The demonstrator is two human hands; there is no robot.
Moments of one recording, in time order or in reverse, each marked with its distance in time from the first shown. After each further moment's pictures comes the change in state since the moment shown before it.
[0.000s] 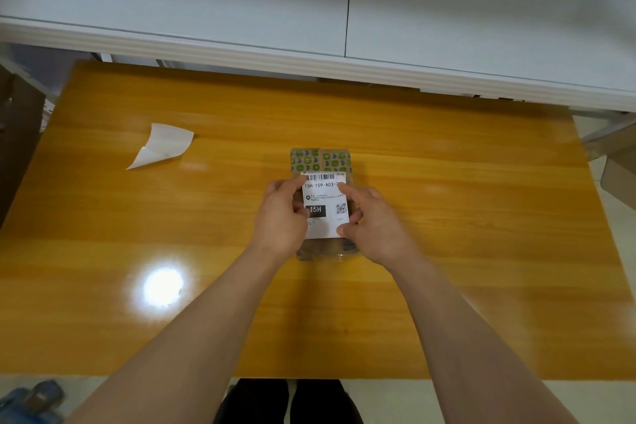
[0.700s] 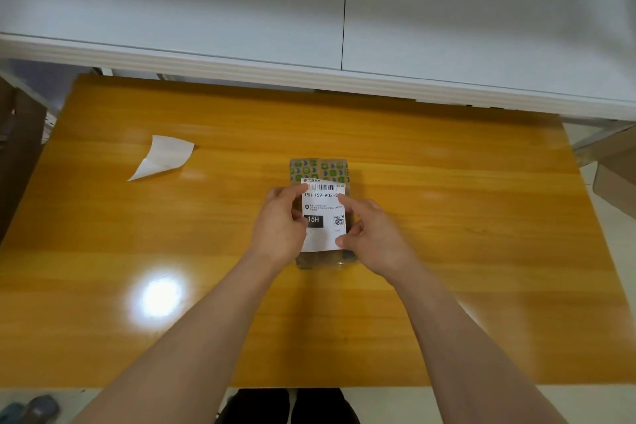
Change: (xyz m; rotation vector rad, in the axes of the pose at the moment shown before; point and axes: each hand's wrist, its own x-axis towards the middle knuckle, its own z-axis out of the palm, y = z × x) left_hand -0.004 0.009 -0.010 0.055 -0.016 0.027; right_hand -0.008 -0.003 -0.003 0.107 -0.011 0.036
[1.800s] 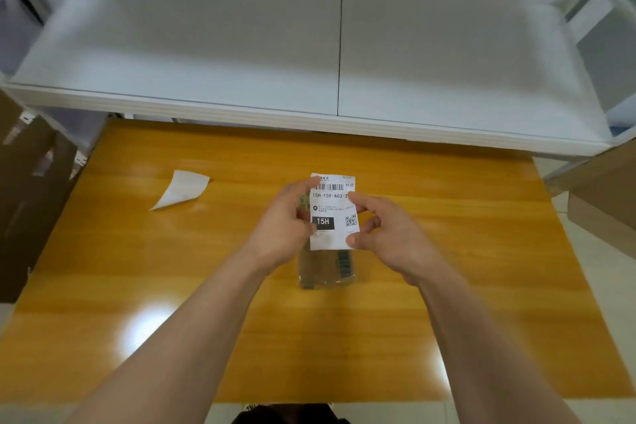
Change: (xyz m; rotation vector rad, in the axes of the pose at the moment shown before) left_hand -0.035 0.080 -0.062 -0.268 -0.167 0.095; right_hand -0.046 -0.077 -0.046 0.087 0.058 -0.091
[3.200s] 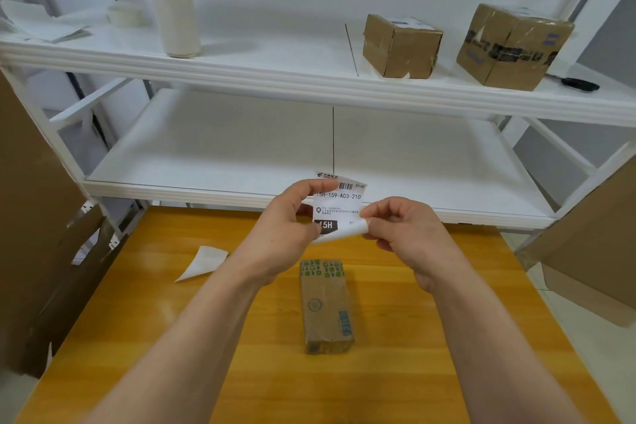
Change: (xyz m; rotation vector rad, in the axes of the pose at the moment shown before) left_hand -0.088 0.127 -0.051 -0.022 0.032 0.291; right_hand -0.094 -0.137 -0.040 0.180 0.270 -0.117
